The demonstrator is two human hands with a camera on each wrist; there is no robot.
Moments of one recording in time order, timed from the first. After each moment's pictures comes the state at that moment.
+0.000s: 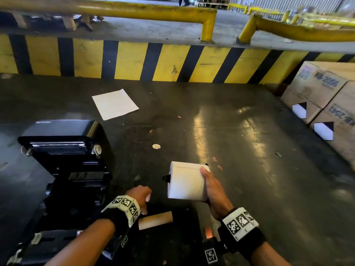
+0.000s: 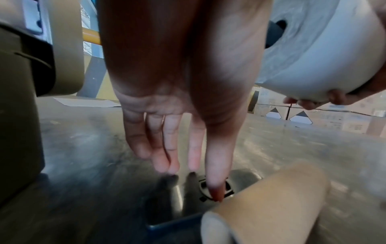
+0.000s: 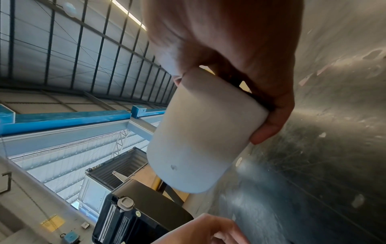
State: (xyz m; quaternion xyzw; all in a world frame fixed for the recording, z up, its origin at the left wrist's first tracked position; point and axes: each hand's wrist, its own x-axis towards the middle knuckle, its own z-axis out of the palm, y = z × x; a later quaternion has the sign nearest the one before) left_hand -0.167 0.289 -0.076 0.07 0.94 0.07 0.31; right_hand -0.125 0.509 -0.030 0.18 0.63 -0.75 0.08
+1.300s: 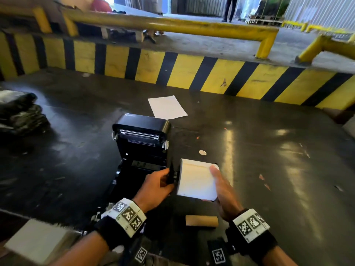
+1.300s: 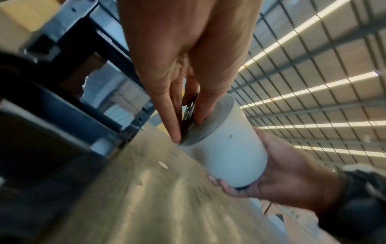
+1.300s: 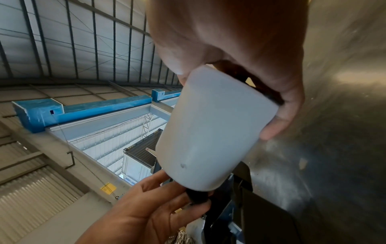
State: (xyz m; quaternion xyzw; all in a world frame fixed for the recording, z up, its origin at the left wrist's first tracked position) left_hand -0.091 0.195 -0.003 0.01 0.82 0.57 0.02; right_hand -0.122 0.392 0.002 0.09 0.64 -0.74 0.16
